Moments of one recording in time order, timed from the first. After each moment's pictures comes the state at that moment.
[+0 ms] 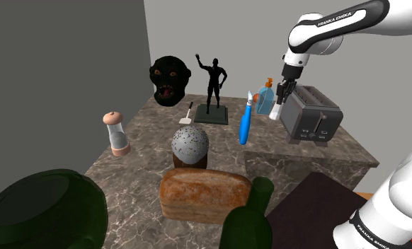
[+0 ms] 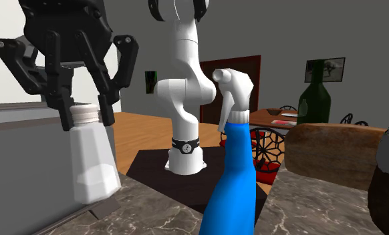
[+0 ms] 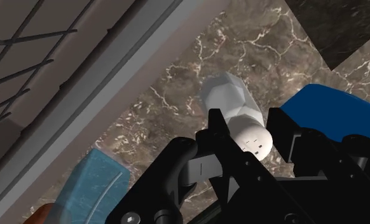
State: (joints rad) arm -0.07 -0.15 -0.27 -2.13 0.05 1.96 -0.41
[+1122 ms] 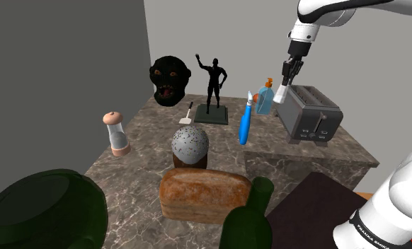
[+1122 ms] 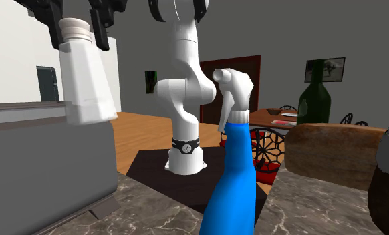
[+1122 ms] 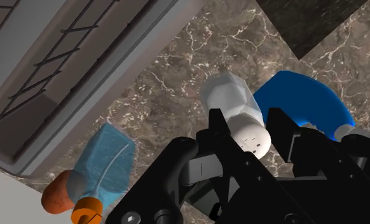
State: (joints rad) arm -0.07 -0.17 -0.27 -1.92 0.04 1.73 -0.39
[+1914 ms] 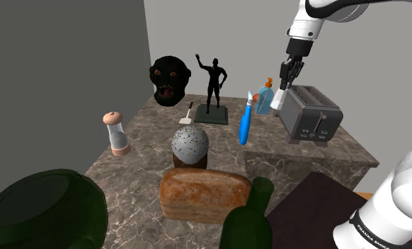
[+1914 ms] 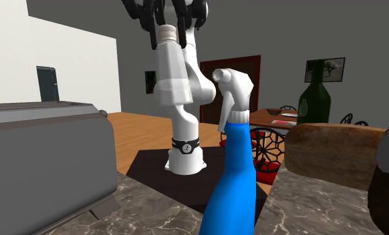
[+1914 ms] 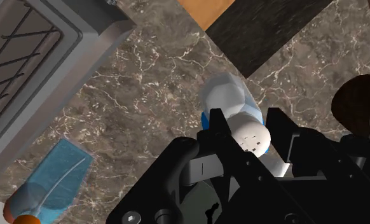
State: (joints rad) arm -0.01 -0.38 -0.15 -2.09 0.04 1.70 -0.21
